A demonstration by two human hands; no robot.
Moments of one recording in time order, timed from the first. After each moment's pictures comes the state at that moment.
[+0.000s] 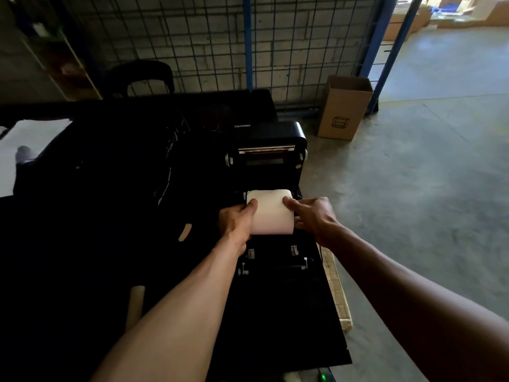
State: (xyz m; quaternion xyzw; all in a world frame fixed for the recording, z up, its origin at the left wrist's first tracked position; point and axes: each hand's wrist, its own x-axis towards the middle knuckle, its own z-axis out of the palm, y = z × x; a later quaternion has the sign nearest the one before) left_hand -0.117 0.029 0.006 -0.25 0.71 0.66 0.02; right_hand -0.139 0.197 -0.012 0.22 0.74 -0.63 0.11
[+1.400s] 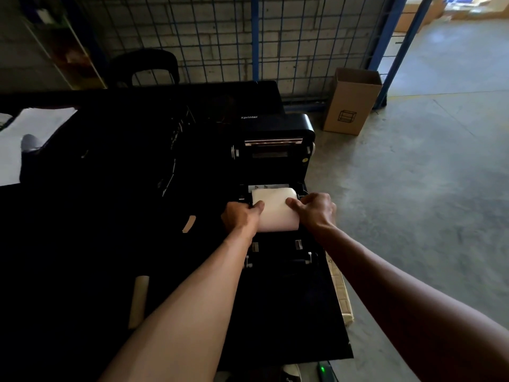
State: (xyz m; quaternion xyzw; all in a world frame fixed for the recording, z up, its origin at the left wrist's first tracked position) left_hand -0.126 0.029 -0.011 -0.30 0.79 0.54 0.03; right_hand -0.126 0.177 0.003 0.22 0.86 -0.46 0.02
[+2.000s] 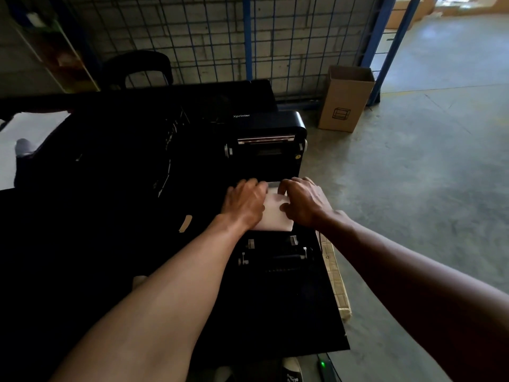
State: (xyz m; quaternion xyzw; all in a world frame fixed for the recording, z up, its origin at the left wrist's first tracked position) left_hand -0.131 0.030 0.028 0.12 0.99 0.07 0.02; right_hand -0.130 0.182 0.028 -0.10 0.98 -0.17 0.04
